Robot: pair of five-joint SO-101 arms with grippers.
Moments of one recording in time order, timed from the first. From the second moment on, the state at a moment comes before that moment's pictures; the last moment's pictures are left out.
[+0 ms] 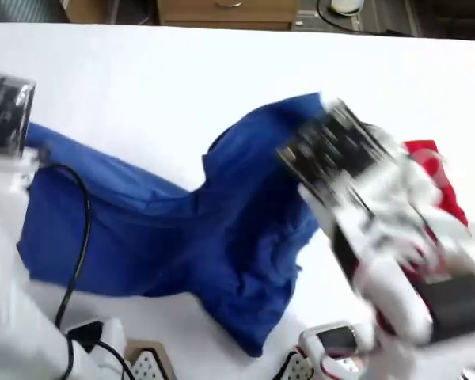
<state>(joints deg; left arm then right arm) -27.0 -35.5 -22.8 99.4 -29.1 -17.5 -39.6 -12.3 90.4 38.2</state>
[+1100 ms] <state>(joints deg) -38.7 -34.8 47.1 69.9 -39.9 -29.7 -39.4 64.4 49.5 34.5</state>
